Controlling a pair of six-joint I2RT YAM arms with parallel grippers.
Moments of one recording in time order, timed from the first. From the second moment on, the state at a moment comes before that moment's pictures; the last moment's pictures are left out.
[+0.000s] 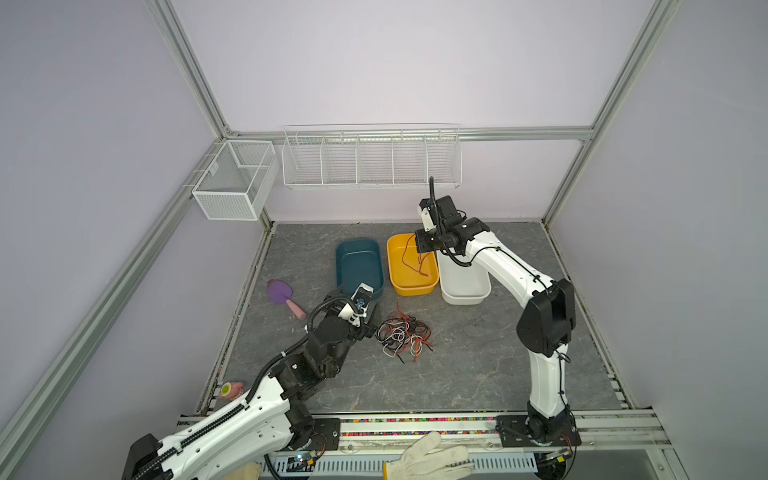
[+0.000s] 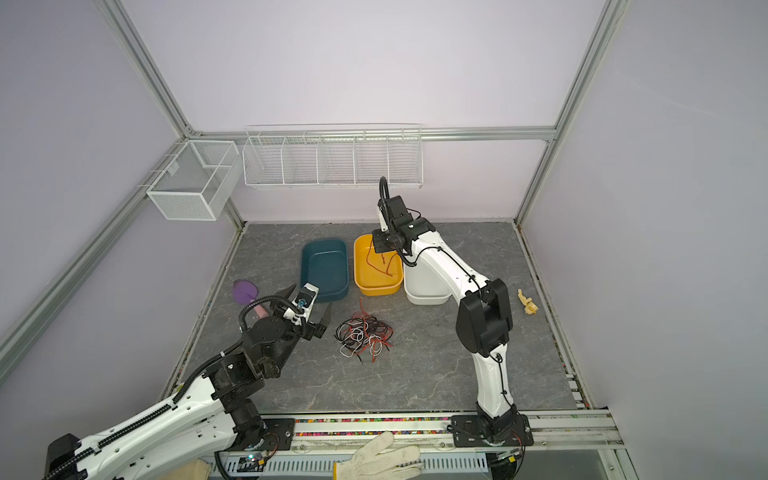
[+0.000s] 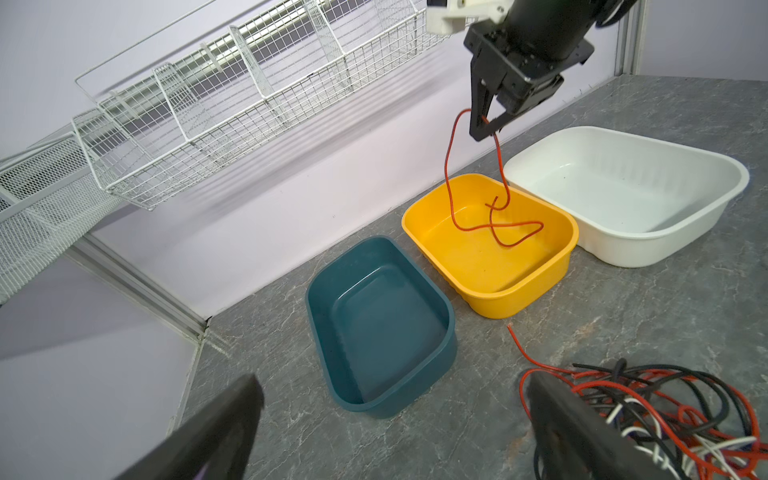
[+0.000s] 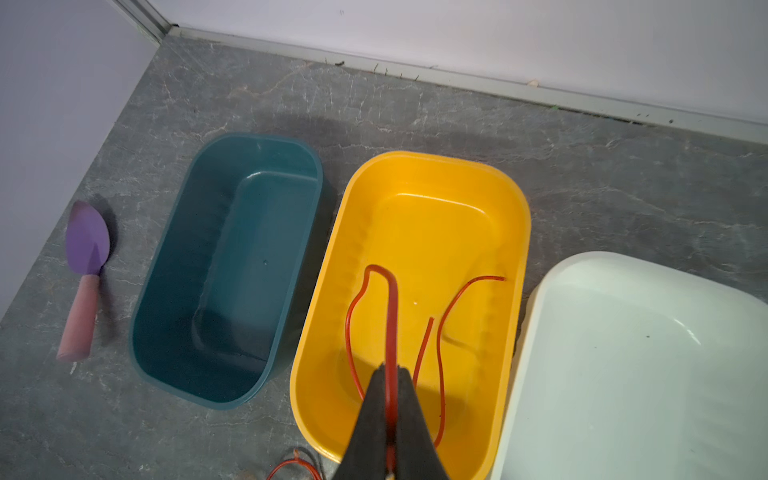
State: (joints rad) left arm -0.91 0.75 0.52 0.02 -0.57 0.27; right arm 0.56 2.07 1.96 -0.72 -0.04 0.26
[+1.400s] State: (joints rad) left arm -0.91 0.79 0.53 -0.03 -0.54 0.28; right arm 0.56 2.03 1.90 -0.83 0.02 0.31
